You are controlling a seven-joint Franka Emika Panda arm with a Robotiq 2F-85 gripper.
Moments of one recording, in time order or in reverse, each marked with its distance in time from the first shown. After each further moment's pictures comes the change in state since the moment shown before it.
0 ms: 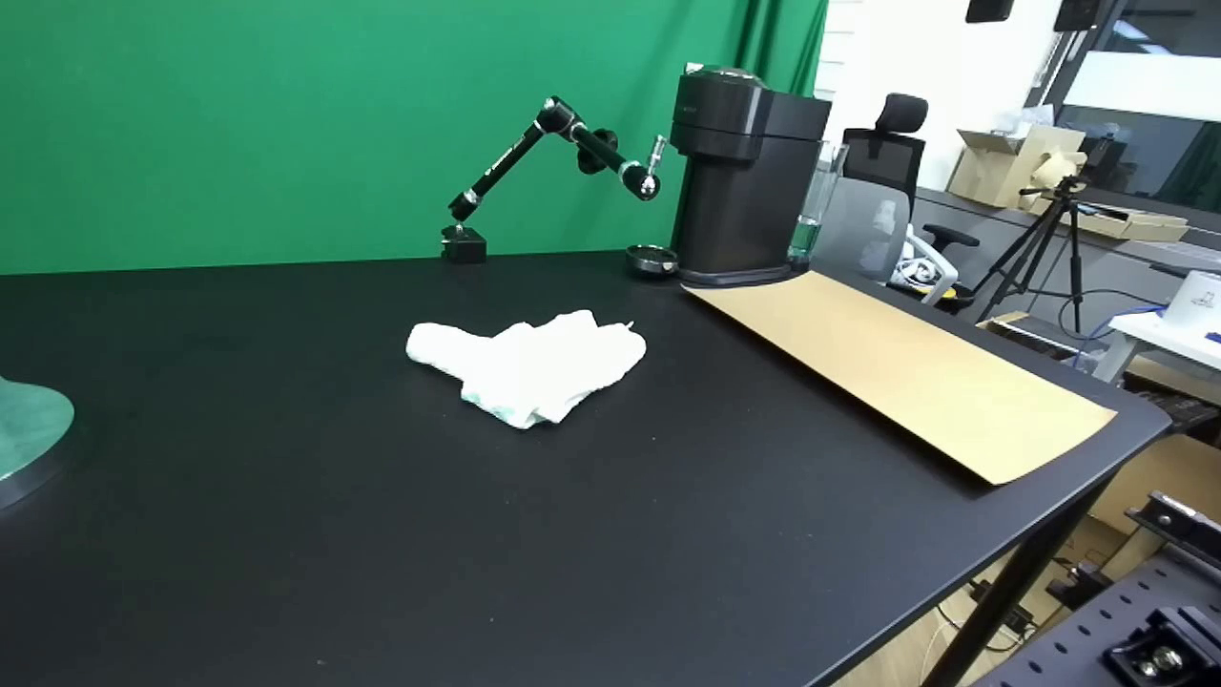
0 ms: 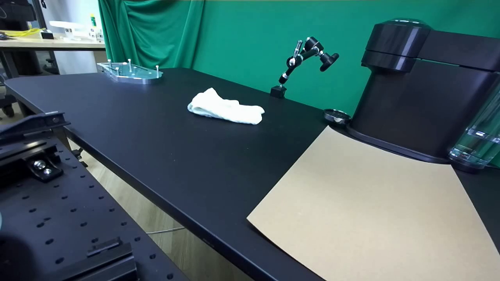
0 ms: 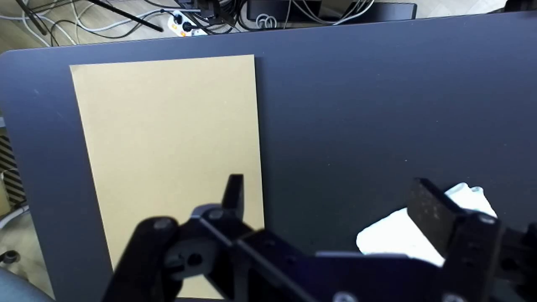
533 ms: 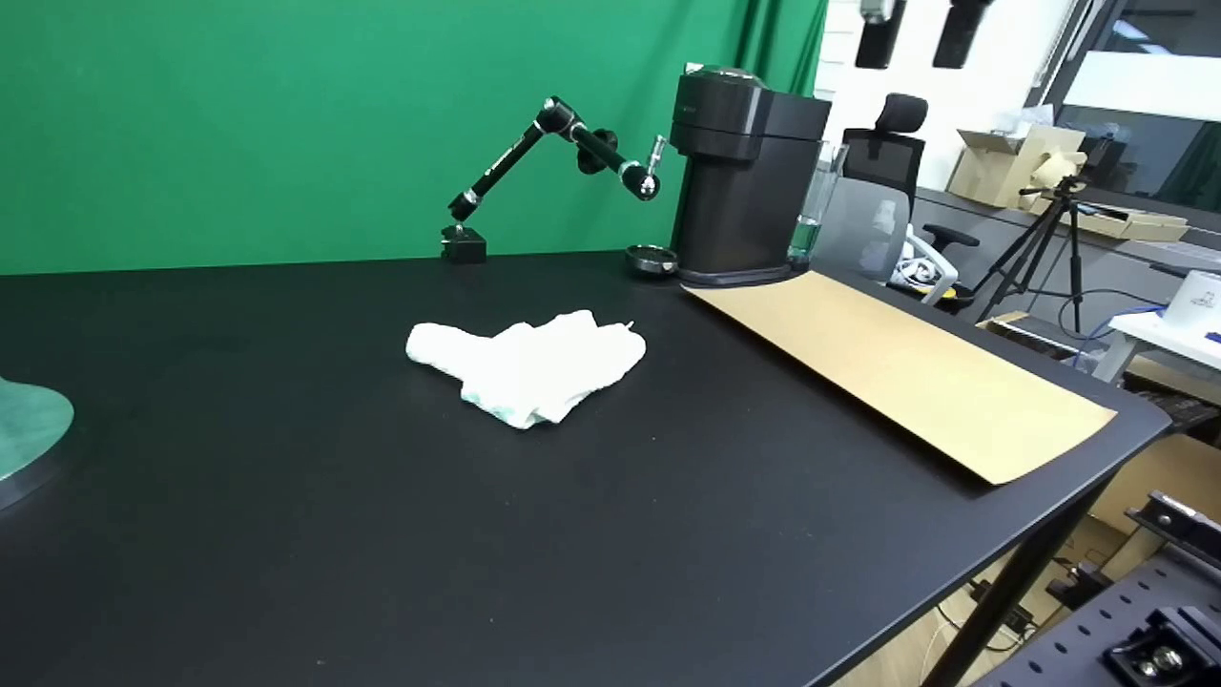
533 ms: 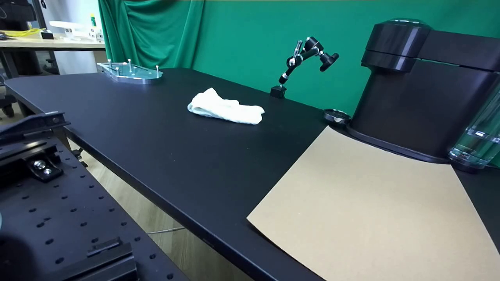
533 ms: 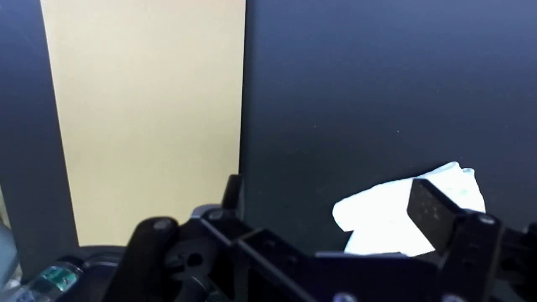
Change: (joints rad) arm 0.065 0.121 0.030 -0.010 -0.005 0.210 -0.025
